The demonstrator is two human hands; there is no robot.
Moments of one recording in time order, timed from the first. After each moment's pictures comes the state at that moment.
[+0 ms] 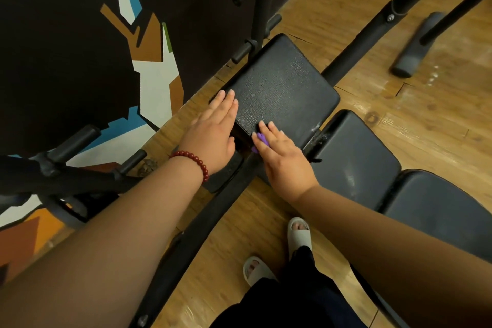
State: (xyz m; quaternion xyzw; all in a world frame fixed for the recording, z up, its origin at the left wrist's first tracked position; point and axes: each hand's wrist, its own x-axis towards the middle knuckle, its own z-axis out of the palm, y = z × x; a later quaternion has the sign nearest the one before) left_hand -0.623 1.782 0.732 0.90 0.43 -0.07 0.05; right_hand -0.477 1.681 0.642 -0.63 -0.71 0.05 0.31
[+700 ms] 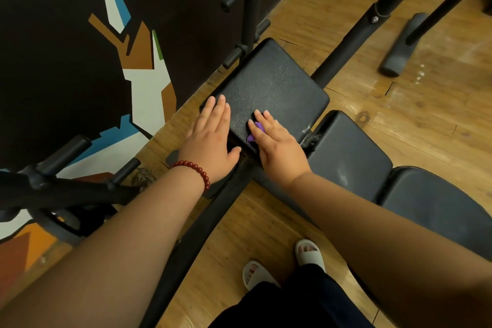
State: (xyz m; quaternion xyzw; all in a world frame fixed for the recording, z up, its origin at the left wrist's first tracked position) left_hand -0.614 1.773 0.725 0.89 0.45 -0.07 0.05; right_hand -0.466 1.702 0.648 -0.66 -0.67 0.07 0.33
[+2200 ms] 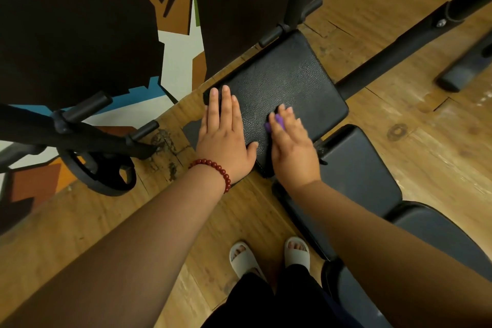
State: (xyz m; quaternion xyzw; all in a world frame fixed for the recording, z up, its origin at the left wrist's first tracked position) left_hand -0.557 1.746 0.715 0.81 0.58 -0.08 0.01; right_hand -0.423 1.714 0.627 -0.64 -0.67 0.07 0.38
